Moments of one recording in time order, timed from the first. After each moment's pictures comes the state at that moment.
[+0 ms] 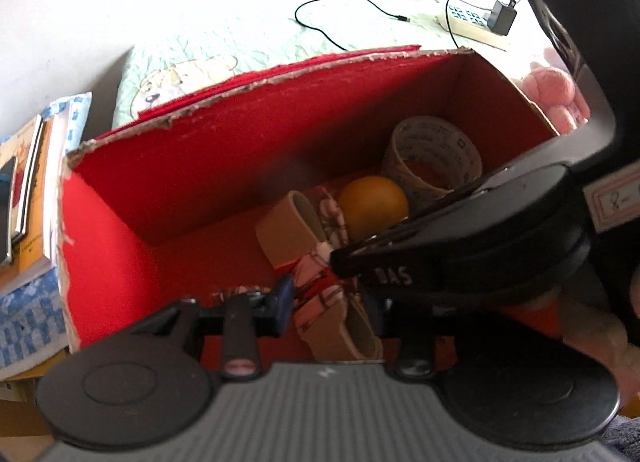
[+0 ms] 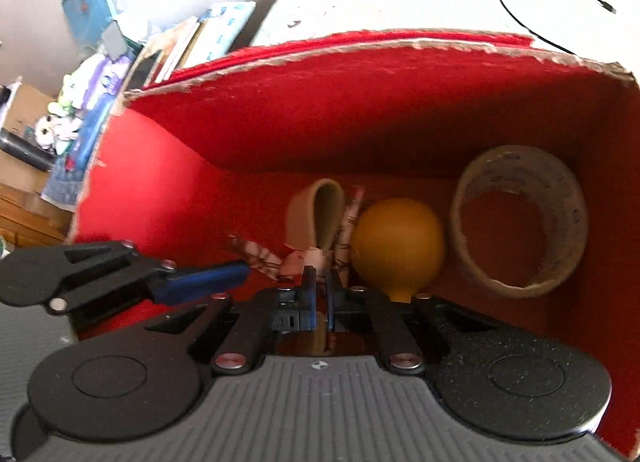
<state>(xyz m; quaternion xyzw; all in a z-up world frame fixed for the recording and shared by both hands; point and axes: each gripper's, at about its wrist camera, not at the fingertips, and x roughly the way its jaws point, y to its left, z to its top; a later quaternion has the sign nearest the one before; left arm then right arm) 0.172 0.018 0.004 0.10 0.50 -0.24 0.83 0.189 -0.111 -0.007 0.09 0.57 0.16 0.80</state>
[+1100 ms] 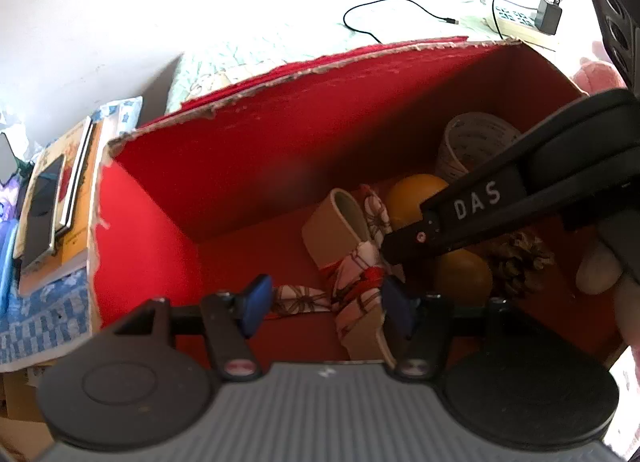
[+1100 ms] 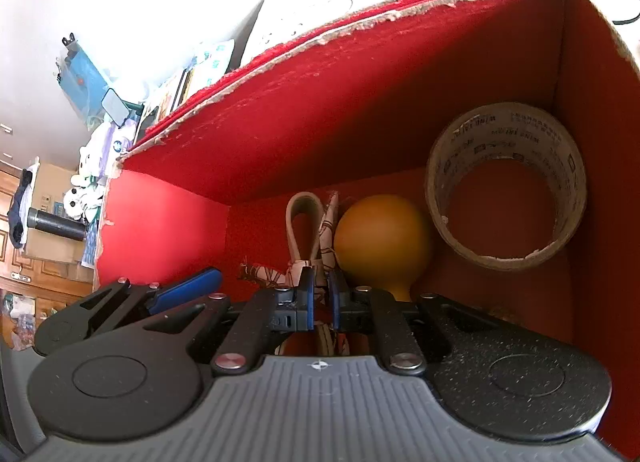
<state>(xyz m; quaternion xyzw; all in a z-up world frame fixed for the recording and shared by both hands) 0.165 0.013 -0.008 0.14 0.47 -0.17 0.86 0.187 -0.143 -0.020 0.23 0.55 0.15 0.79</state>
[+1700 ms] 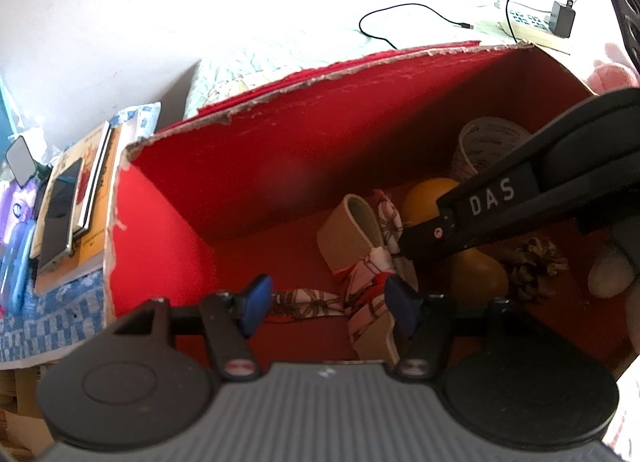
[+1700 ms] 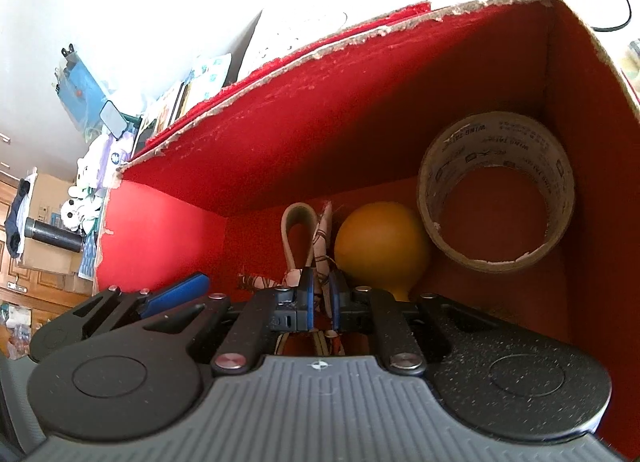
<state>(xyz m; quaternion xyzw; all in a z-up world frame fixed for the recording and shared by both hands) 0.163 0.010 -0.007 0.15 0.46 -0.14 0.86 0.187 -0.144 -0.019 0.23 0.53 0.14 0.80</state>
